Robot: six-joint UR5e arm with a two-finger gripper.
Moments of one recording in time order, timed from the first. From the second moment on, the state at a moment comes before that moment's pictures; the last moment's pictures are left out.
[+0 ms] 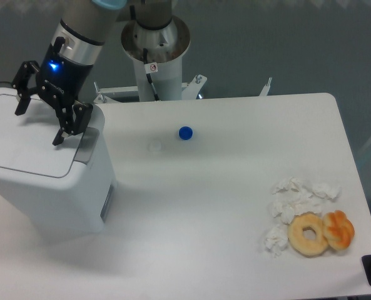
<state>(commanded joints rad) 2.19 -1.53 -1.82 -0.93 0.94 0.61</state>
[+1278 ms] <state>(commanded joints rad) 2.54 -1.54 -1.71 -0.93 1.26 0.86</state>
